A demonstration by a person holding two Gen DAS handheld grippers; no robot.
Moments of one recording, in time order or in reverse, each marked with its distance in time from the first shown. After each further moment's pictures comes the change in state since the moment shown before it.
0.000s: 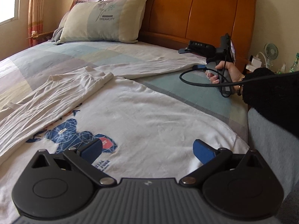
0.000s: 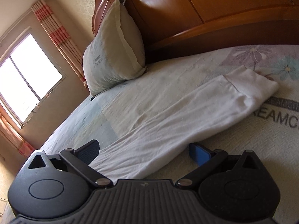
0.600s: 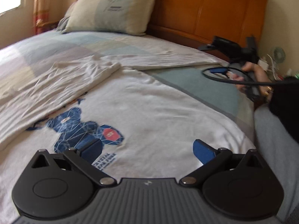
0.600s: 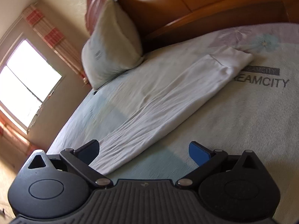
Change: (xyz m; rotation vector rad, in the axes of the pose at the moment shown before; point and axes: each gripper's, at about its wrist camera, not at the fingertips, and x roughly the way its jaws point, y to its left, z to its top) left arm 0.010 0.005 -0.006 -0.037 0.019 -0.008; right arm -0.046 0.010 -0.020 0.122 0.083 -0.002
